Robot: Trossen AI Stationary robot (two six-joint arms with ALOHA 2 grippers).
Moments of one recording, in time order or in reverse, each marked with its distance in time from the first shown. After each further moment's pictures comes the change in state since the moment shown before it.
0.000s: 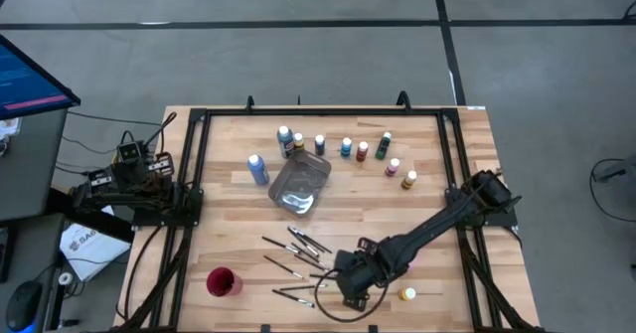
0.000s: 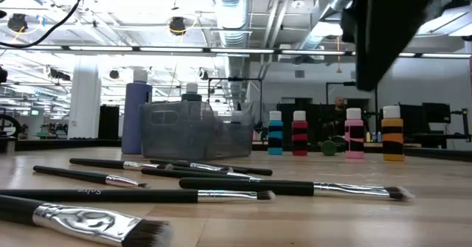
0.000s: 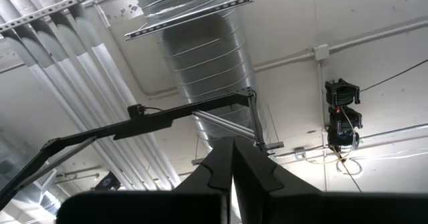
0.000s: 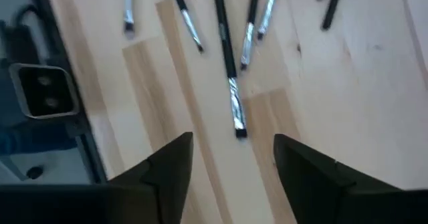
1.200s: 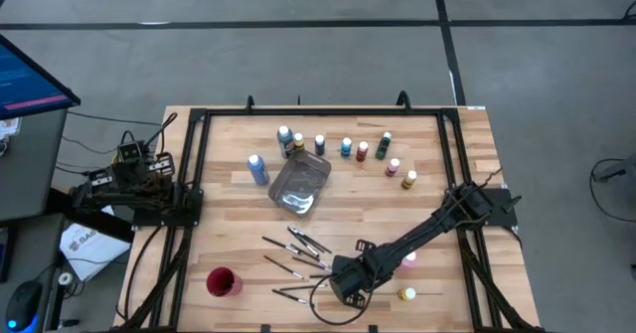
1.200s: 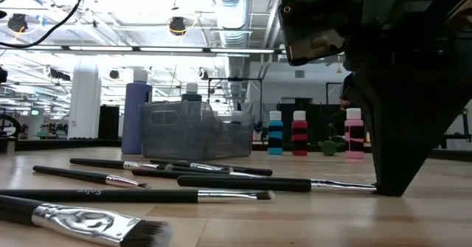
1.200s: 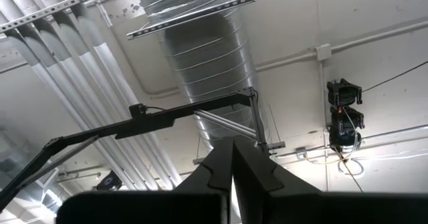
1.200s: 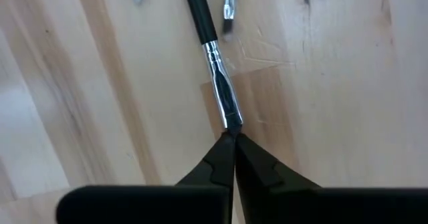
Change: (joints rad) left arm 0.000 0.000 0.000 -0.008 0.000 0.000; right arm -0.005 0.166 -0.010 -0.001 -0.038 -0.060
